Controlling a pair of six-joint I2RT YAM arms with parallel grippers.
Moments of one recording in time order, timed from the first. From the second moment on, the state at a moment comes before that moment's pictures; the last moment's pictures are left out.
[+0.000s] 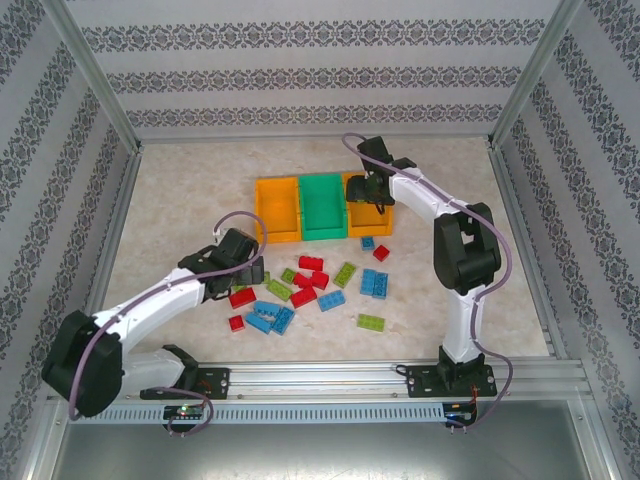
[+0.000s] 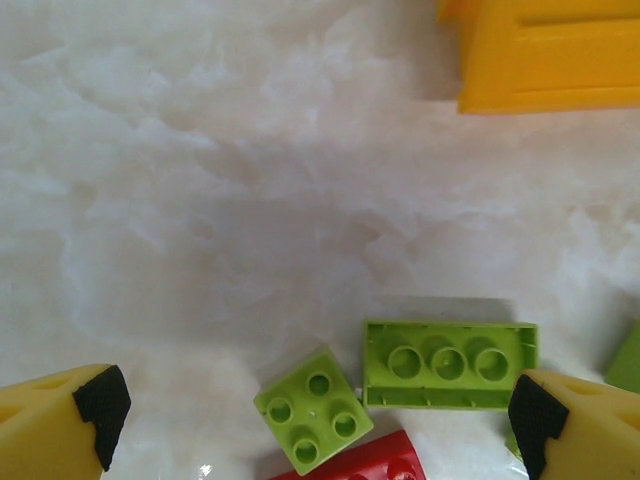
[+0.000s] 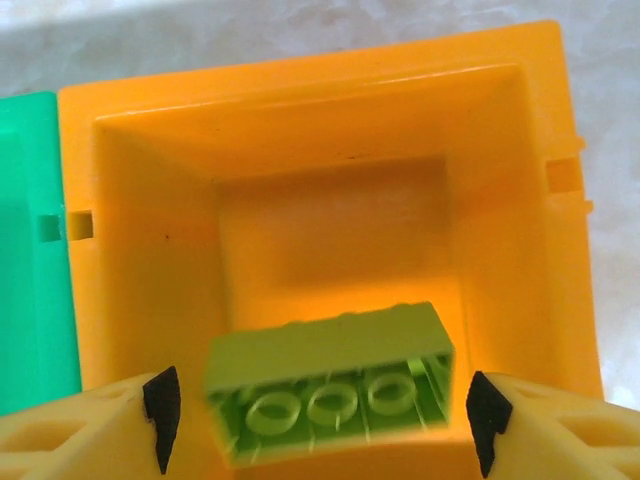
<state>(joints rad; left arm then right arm) -0.50 1.26 0.71 -0.60 -0.31 -0.57 0.35 2.03 1.61 -0.66 0.06 0.41</state>
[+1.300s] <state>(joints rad) -0.50 1.53 0.86 -0.60 -0.15 -0.54 0.31 1.63 1.14 -0.49 0.01 0.36</state>
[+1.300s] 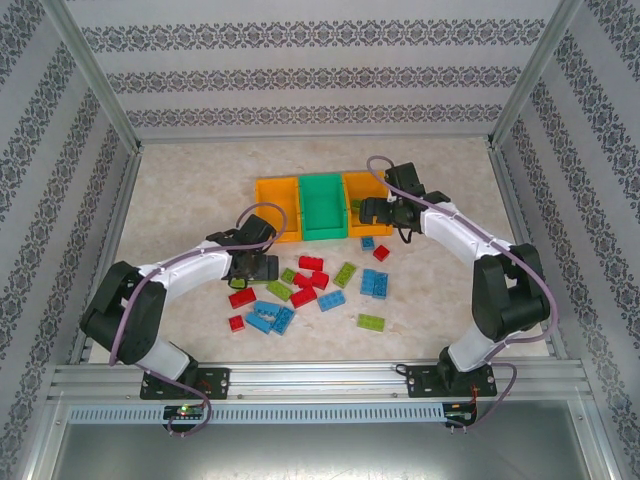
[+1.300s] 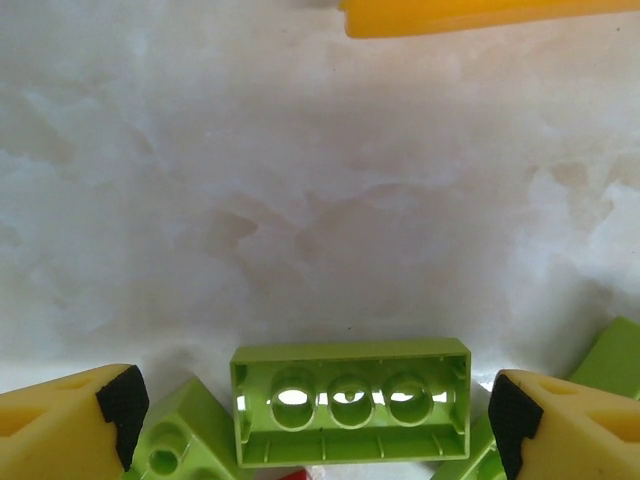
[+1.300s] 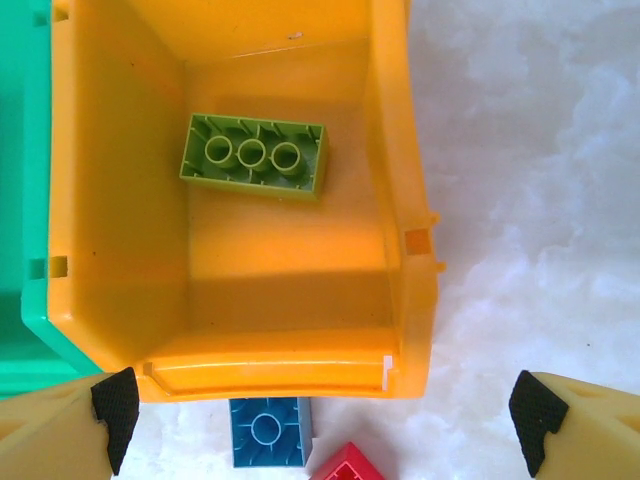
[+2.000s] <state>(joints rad) -0.50 1.59 0.86 -0.55 -0.11 -0.54 0.30 1.60 1.10 -0.48 0.00 0.37</state>
